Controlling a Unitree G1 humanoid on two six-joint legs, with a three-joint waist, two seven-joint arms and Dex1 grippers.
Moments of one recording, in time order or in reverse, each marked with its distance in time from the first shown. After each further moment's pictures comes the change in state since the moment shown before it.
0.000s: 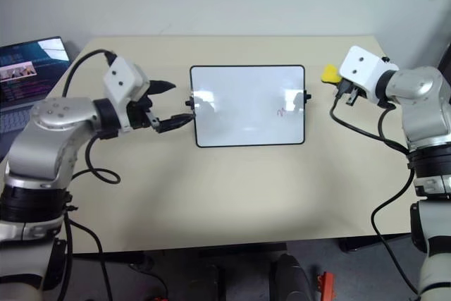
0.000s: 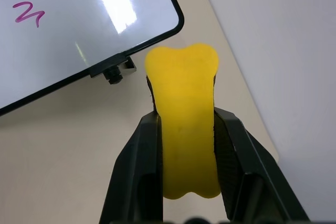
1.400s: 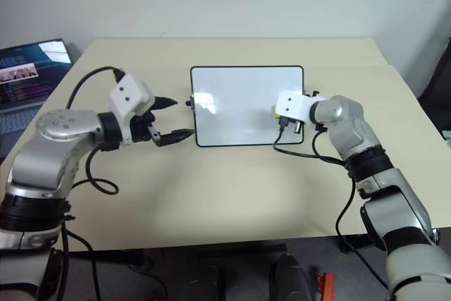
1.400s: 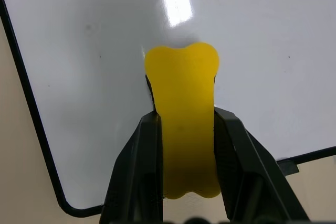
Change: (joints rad) left arm 0.071 0.019 -0.019 -0.027 0.015 0.026 -0.026; right arm -0.043 0.283 0.256 0.140 -0.206 0.021 -0.077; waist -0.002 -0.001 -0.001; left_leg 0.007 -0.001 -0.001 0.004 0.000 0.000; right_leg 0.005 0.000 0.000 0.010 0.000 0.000
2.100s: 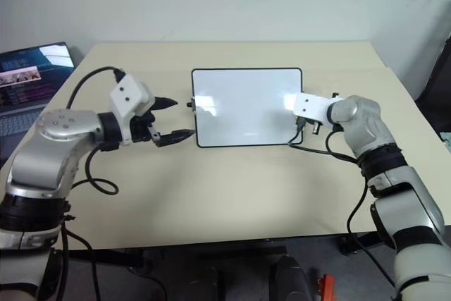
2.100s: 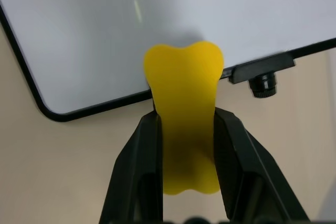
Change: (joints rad) left arm 0.000 0.002 0.001 -0.003 -0.001 0.004 -0.008; right arm 0.013 -0.074 -0.067 -0.007 0.065 0.048 0.115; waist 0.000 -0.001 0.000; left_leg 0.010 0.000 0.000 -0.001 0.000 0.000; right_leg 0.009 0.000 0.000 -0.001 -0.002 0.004
